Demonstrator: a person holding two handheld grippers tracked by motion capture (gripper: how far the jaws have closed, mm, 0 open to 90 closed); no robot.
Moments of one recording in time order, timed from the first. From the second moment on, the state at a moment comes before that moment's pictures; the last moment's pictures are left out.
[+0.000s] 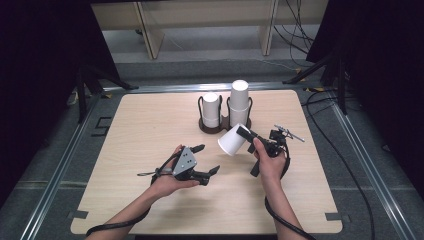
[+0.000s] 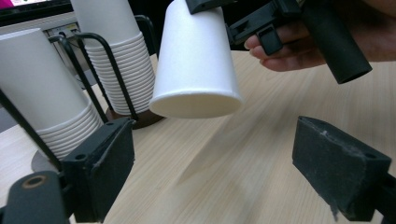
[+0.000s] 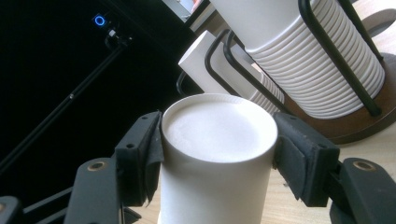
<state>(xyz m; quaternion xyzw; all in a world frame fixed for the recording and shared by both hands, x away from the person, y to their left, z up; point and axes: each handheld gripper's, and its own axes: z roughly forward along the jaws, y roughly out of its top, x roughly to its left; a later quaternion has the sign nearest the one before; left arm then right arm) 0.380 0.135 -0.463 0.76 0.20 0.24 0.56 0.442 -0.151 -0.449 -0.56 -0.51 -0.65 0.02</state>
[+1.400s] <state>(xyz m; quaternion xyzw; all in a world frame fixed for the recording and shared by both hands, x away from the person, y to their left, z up) 0.415 0.103 -0.465 0.77 0.19 0.25 0.56 0.454 -0.154 -0.458 -0.59 -0.48 -0.65 0.10</state>
